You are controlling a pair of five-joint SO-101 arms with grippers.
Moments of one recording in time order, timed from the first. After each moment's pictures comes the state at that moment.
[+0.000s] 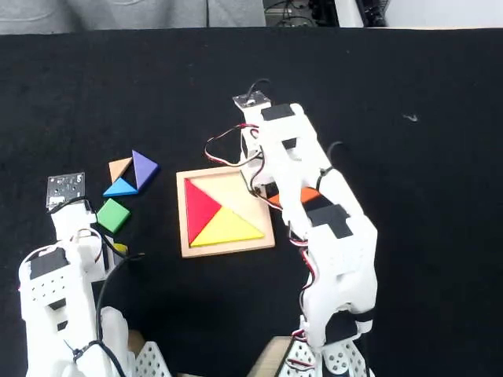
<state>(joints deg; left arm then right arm) -28.7 -51.9 77.5 53.2 -15.6 -16.1 30.6 -6.5 78.6 4.6</state>
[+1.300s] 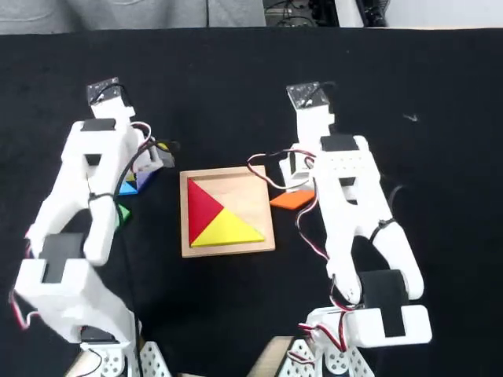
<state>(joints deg) -6.3 13.8 12.3 60.4 17.0 -4.9 -3.8 27.9 59.6 8.8</state>
